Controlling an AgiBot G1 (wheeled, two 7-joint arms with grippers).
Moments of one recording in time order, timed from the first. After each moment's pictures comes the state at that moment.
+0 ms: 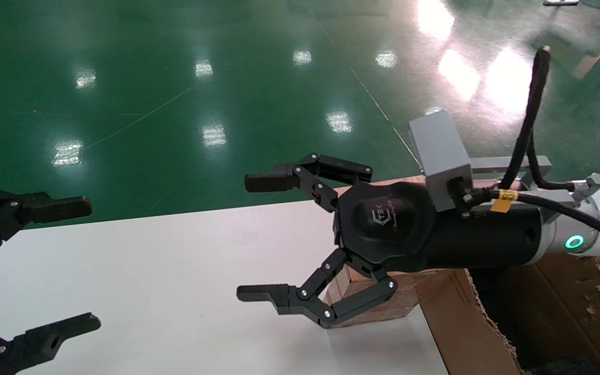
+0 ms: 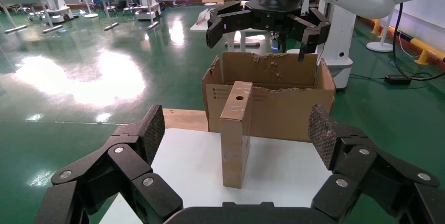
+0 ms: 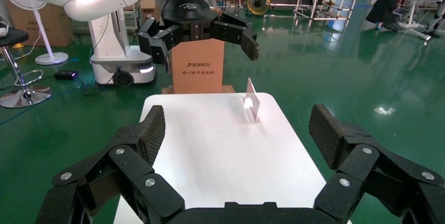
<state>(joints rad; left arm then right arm) -1.08 0.60 0.30 -1.28 0.72 1.49 -0.17 1.08 -0.61 -0.28 1.28 -0.73 -1.49 0.19</state>
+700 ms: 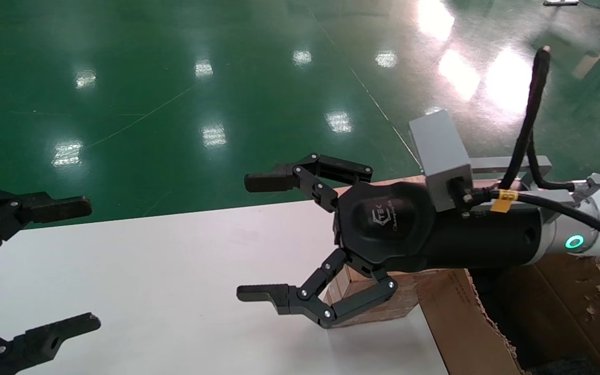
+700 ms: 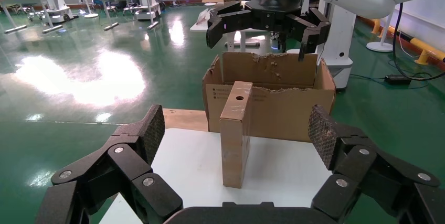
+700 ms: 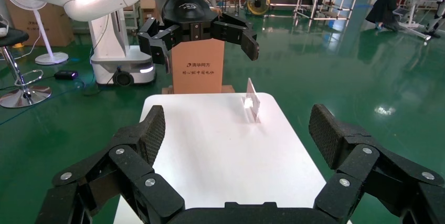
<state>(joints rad) -1.08 0.60 0.30 -1.28 0.72 1.49 -0.17 1.10 -0.60 -0.29 1.27 -0.75 -1.51 0.18</state>
